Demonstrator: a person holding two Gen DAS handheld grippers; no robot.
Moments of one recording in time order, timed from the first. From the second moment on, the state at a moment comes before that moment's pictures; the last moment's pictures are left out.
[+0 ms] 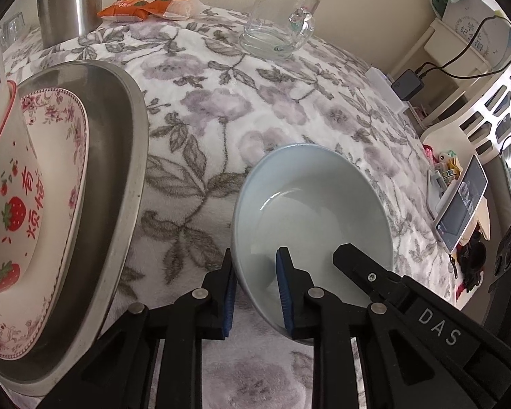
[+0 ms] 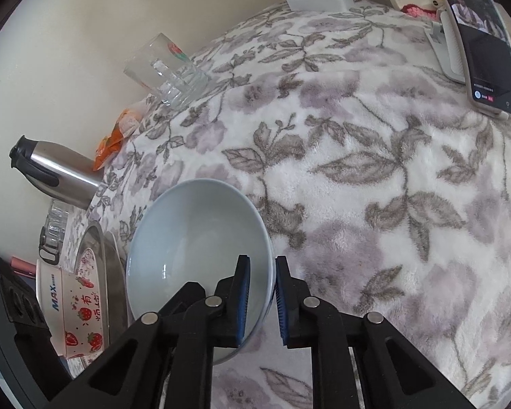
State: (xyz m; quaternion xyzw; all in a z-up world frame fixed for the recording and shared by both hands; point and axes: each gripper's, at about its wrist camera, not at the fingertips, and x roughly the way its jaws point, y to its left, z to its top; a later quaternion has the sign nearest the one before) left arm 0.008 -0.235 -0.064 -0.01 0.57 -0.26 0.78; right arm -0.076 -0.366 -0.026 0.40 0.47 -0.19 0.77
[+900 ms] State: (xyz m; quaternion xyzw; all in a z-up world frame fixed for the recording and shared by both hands) left arm 0.004 -0.211 0.028 -0.04 0.50 -0.30 0.81; right arm -0.080 -0.343 0.072 0.35 0.40 -0.17 0.83
